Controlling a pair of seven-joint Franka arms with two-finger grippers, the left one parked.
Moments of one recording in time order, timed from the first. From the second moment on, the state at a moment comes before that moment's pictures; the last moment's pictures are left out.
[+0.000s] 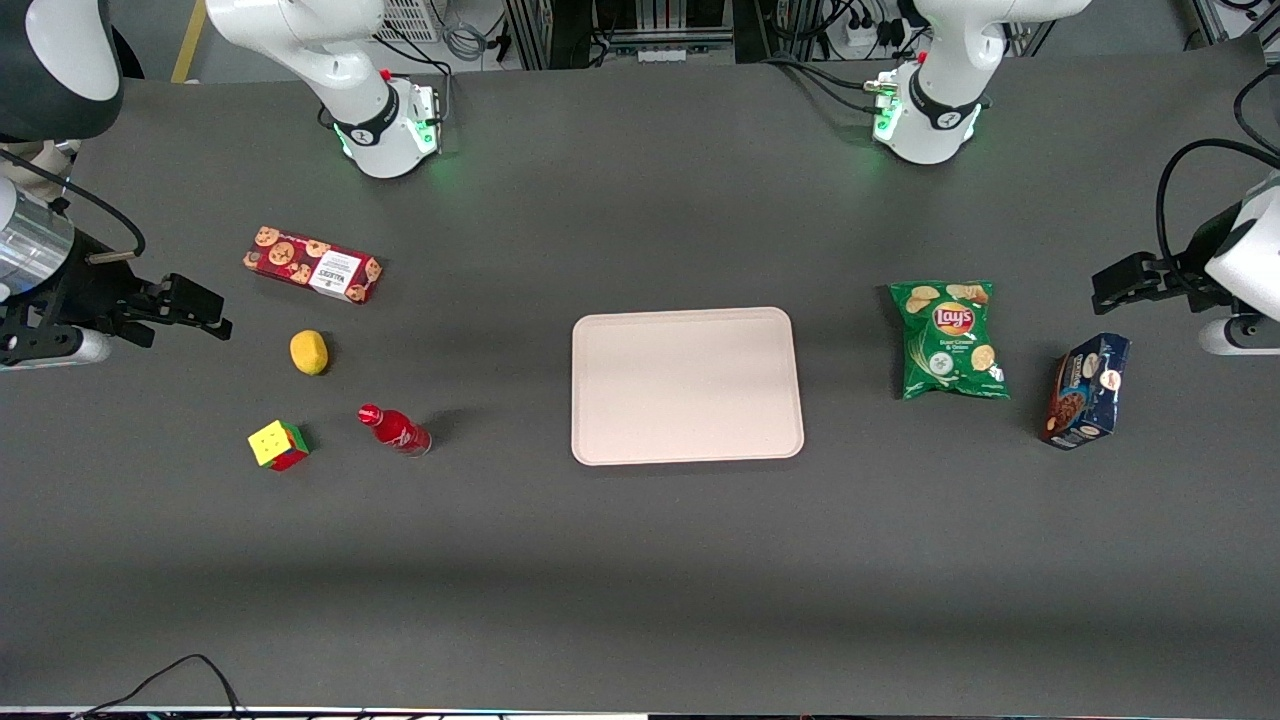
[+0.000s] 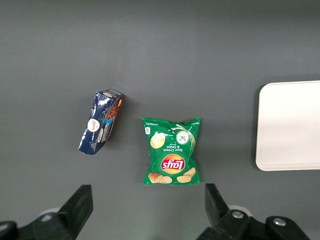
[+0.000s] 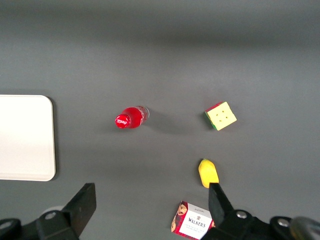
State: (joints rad) arm 0.05 0.02 -0.03 -1.67 0.06 1.72 -0.02
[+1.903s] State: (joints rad) arm 0.12 0.27 0.08 -1.98 -0.02 2.24 0.05
